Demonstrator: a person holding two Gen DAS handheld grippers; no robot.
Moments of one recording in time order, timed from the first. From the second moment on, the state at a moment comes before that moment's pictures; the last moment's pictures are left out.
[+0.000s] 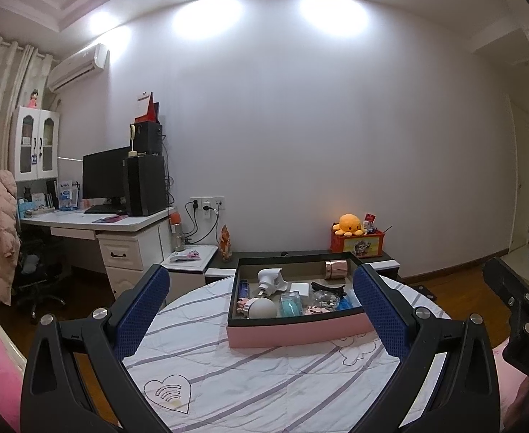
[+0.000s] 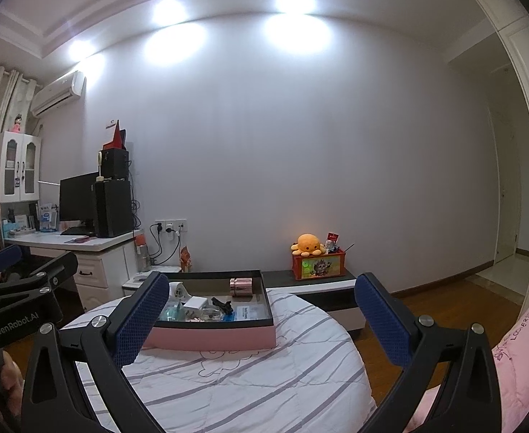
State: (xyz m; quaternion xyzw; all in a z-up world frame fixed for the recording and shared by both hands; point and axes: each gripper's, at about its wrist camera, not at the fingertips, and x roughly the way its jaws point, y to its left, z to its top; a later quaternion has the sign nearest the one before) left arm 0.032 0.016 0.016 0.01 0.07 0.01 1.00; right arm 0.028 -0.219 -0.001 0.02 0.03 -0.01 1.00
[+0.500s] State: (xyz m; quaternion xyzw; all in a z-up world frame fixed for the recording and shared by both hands) left arm 0.033 0.016 0.015 0.01 0.07 0.01 1.00; right arm 0.029 -0.220 -0.002 0.03 0.03 -0.01 1.00
